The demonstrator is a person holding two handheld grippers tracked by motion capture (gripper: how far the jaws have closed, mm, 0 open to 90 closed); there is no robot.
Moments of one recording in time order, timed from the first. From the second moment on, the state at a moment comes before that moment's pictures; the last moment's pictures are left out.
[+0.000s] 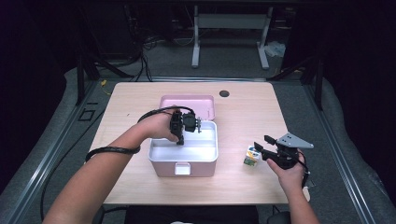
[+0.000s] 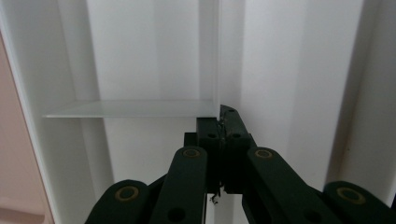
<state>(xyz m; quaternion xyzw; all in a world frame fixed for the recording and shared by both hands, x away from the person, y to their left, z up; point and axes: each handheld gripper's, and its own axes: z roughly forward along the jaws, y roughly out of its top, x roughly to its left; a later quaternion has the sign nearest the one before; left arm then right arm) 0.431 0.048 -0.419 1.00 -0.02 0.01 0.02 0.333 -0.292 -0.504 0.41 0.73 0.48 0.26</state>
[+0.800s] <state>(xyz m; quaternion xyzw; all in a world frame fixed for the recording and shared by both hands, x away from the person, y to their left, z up) 0.429 0.079 -0.380 0.99 0.07 0.03 0.07 0.333 -0.292 -0.503 0.40 0.73 0.48 0.27</state>
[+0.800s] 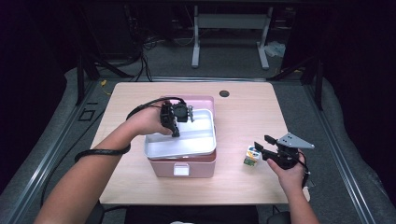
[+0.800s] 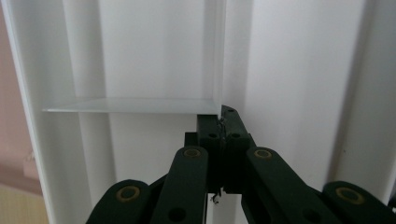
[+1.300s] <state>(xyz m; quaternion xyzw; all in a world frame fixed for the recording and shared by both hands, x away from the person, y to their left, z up) 0.451 0.189 -0.374 0.95 0.29 0.01 0.10 0.333 -0.292 -0.503 0.41 0.73 0.48 0.26</state>
